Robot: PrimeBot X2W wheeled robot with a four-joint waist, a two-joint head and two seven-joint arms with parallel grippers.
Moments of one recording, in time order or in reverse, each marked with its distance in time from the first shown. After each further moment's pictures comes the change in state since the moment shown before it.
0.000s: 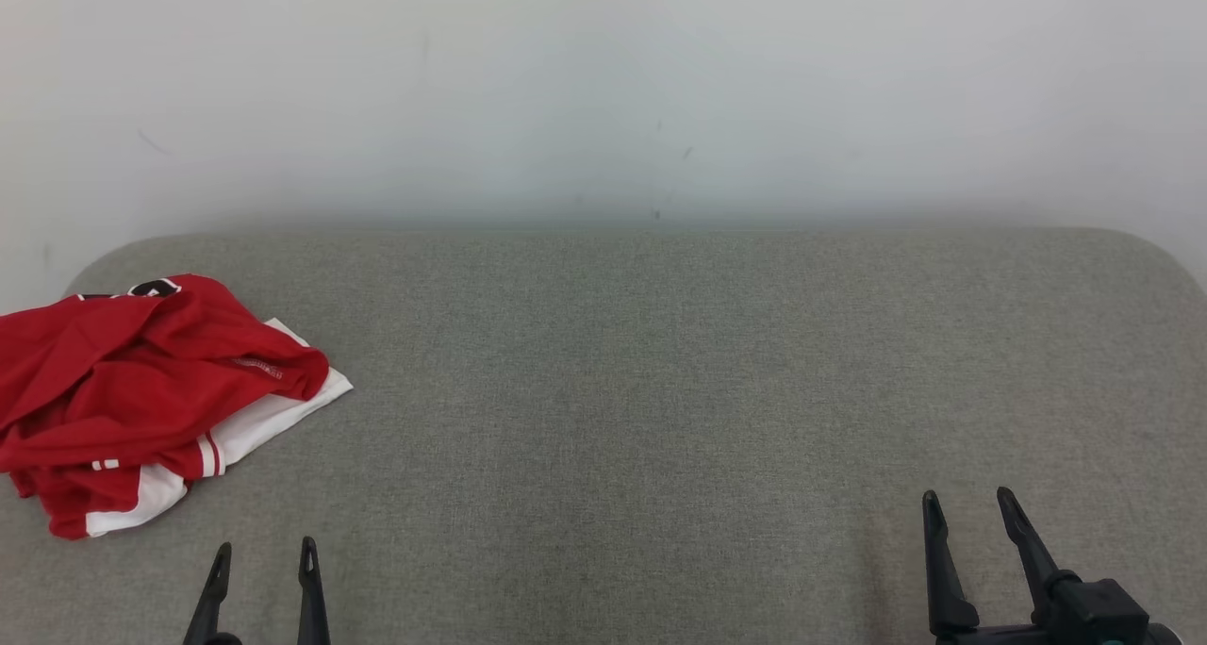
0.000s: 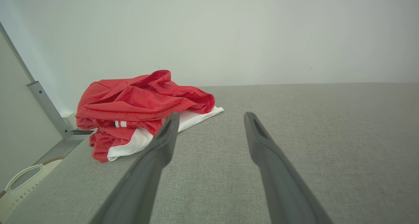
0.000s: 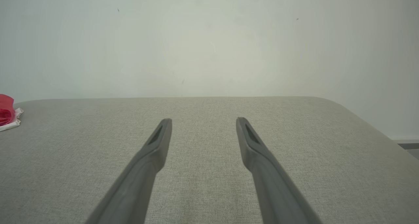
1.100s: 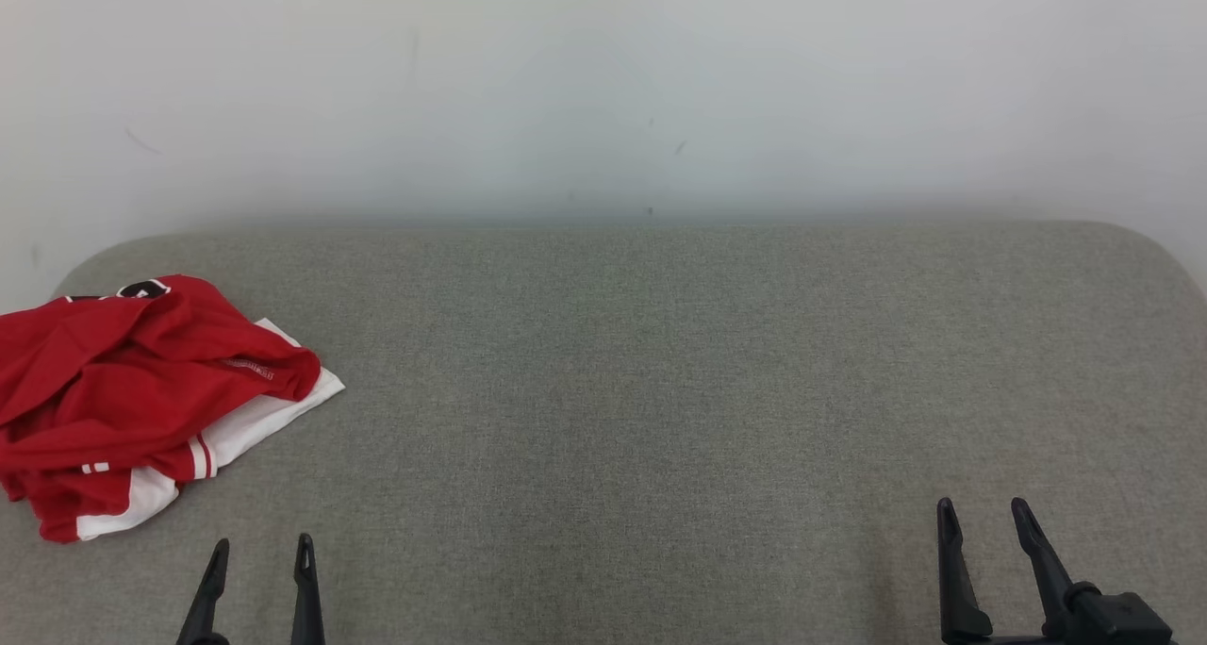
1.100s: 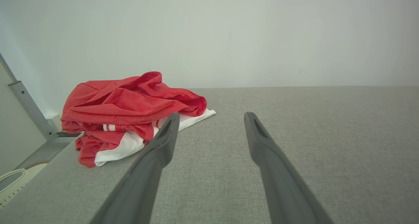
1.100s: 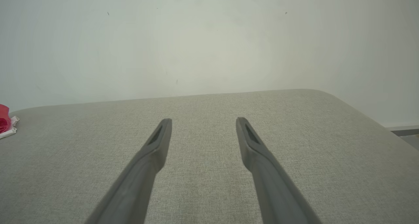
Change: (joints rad) left arm 0.000 -0.008 0.034 -0.014 -0.010 -0.075 0.000; right arm 0.030 0.000 -0.013 -0.026 0.050 0.000 0.000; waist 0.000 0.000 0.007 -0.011
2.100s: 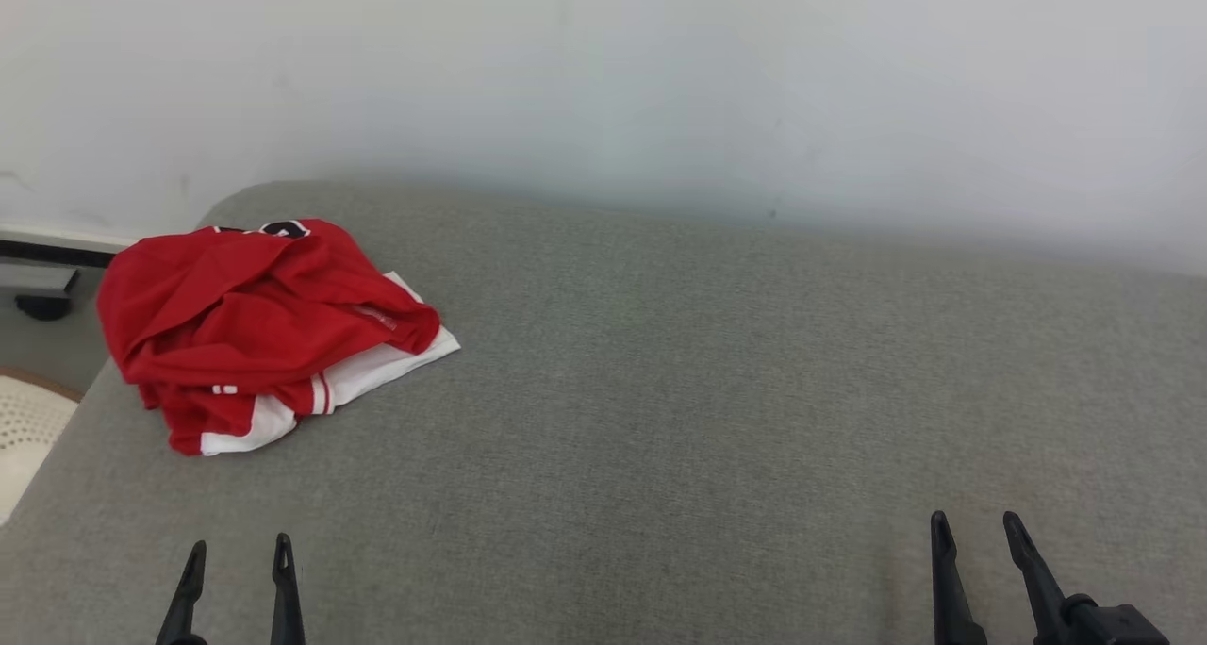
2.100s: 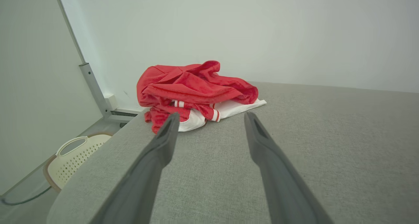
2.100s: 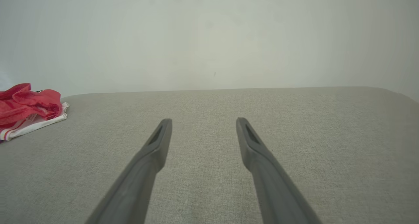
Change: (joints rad) left arm -0.004 -0.004 0.040 0.002 0.003 -0.010 0.000; right arm 0.020 0.000 0.017 0.002 0.040 0.000 0.000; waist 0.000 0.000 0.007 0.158
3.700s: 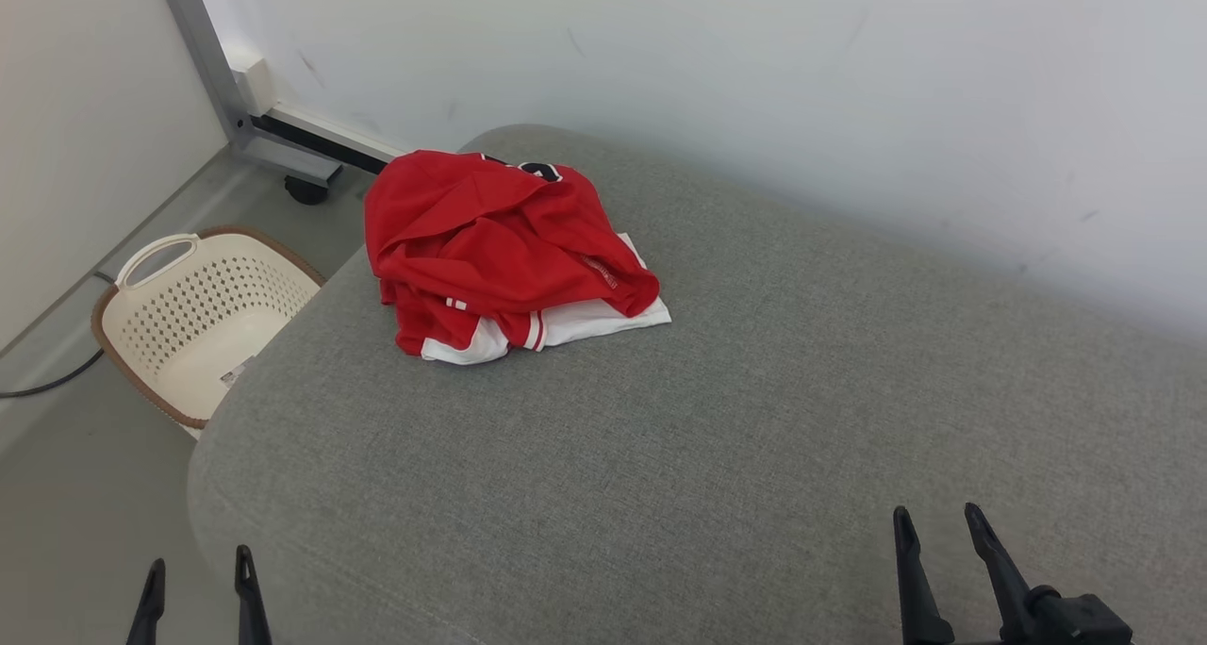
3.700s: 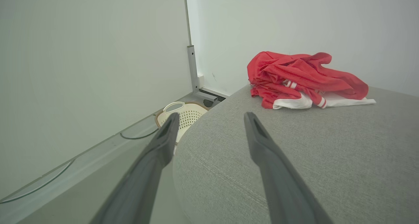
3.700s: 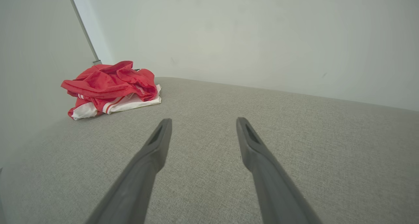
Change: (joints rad) left arm 0.024 -0.002 0.050 -0.025 -0.022 0.045 0.000; right arm -0.022 0.000 0.068 0.013 0.003 0.000 0.000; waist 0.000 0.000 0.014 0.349
